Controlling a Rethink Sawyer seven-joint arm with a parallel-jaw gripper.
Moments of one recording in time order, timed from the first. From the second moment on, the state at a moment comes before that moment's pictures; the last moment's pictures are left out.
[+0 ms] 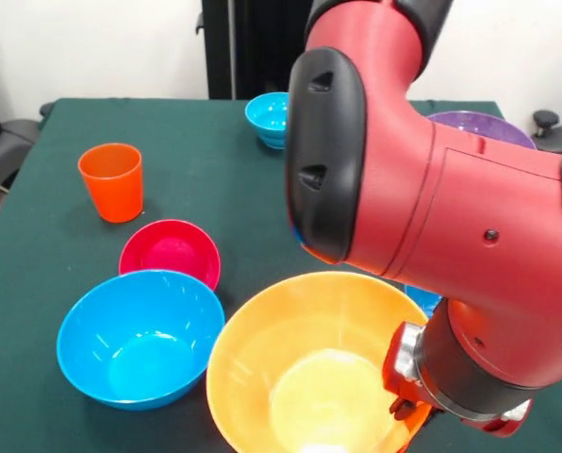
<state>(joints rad) -0.26 0.42 -1.94 0.07 1.77 1.33 1.83</state>
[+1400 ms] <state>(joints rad) 0.02 0.38 -1.35 0.37 1.15 1.29 1.83</state>
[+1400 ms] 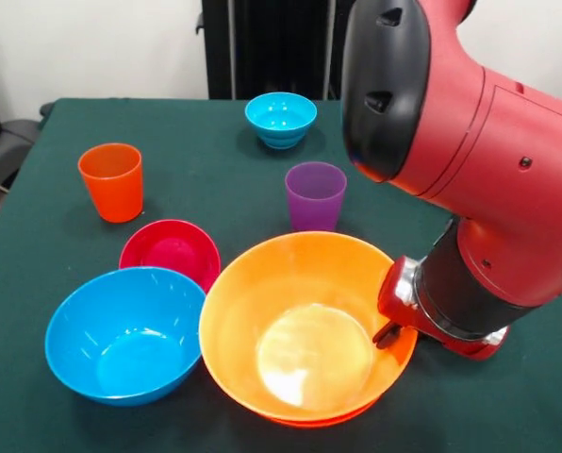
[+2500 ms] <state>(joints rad) 0.03 0.33 -1.11 0.39 0.99 1.26 1.83</state>
